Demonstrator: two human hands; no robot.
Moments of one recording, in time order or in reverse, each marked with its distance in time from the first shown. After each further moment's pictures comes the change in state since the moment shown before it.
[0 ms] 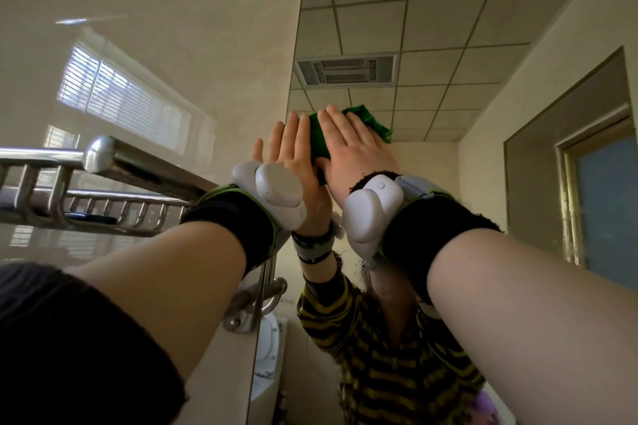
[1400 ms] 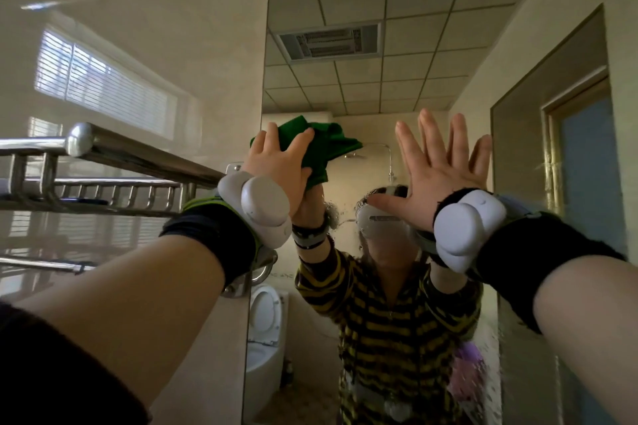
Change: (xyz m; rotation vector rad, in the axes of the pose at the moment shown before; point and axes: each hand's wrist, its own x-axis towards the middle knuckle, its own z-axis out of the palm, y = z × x) left_hand -0.033 0.018 -0.011 0.067 -0.085 0.065; right_hand -0.105 0.076 -0.042 -0.264 -0.225 0.272
